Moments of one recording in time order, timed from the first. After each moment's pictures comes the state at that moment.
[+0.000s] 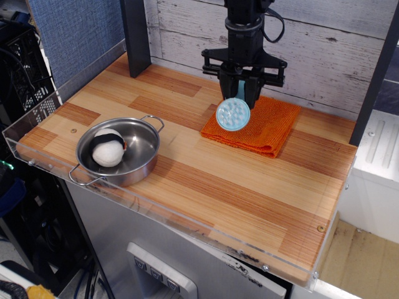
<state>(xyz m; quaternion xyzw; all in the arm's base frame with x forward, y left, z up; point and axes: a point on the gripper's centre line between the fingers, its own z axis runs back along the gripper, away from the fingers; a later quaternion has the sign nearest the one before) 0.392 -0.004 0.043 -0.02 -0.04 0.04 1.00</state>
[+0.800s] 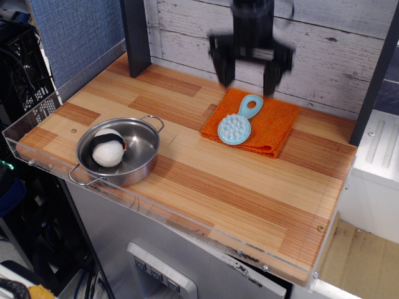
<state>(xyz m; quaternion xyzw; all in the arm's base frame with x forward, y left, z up) 0.384 -0.010 0.107 -0.01 -0.13 0.00 0.99</state>
